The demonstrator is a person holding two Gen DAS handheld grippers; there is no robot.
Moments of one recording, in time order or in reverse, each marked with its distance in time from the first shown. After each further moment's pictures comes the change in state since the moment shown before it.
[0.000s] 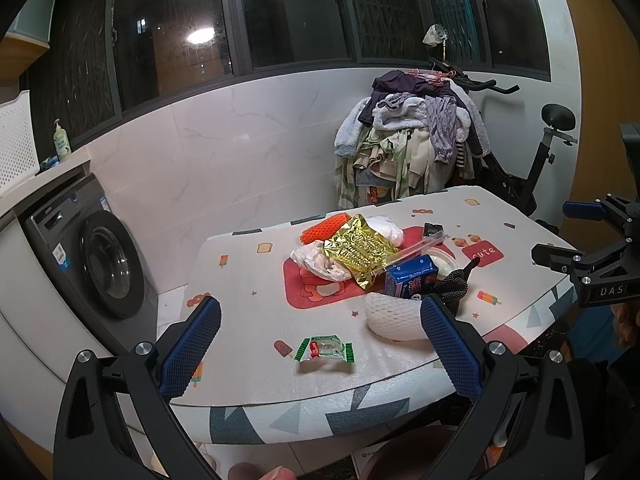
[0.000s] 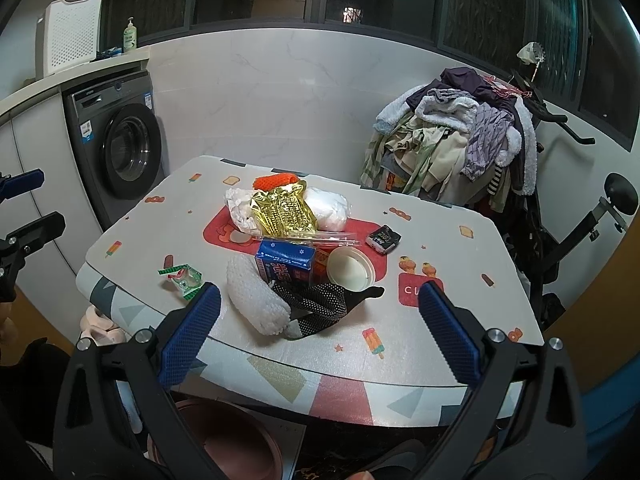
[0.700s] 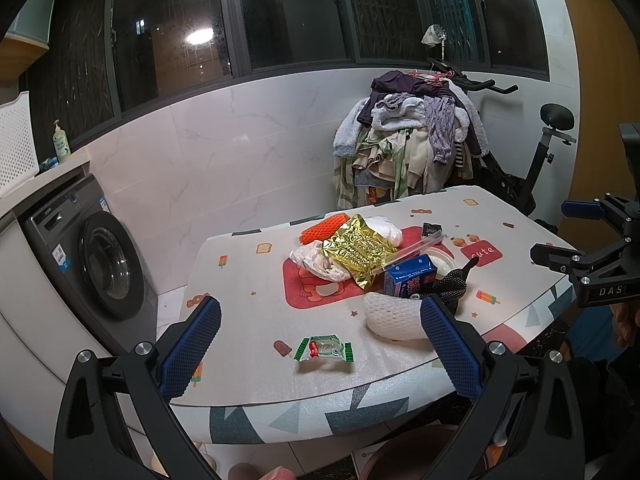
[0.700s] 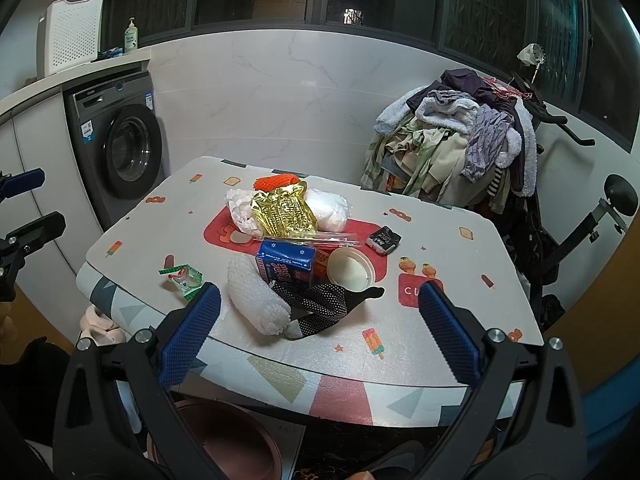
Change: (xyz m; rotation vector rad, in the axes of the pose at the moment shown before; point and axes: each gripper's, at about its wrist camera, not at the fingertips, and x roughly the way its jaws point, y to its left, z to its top) left arm 0.000 0.001 -0.001 -0.003 -0.002 0.000; right arm -0.001 0.001 -0.001 -0.004 -0.004 -0.003
